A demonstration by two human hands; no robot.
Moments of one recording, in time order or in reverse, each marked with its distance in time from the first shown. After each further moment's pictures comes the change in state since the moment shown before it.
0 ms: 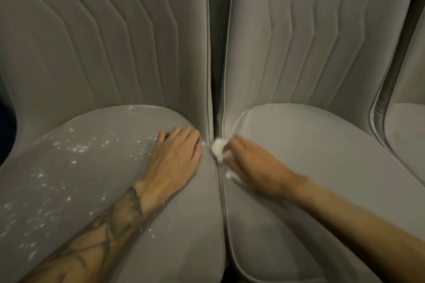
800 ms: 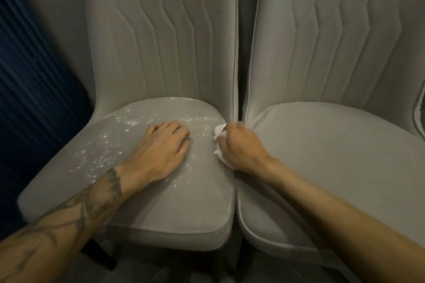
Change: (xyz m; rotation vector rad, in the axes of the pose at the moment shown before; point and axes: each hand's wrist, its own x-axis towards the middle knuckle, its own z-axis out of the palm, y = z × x) left_hand -0.081 -0.029 -0.057 0.235 -0.104 -0.079; right_hand 0.025 -0.067 0.023 -0.155 0.006 0.126
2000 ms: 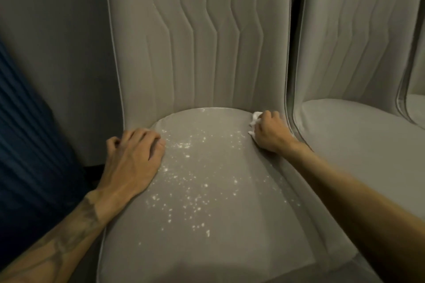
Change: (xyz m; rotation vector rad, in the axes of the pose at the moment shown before) left_hand 0.003 -0.261 0.041 -0.354 0.108 -0.025; right_hand 0.121 -0.091 0.039 -0.188 -0.065 0.645
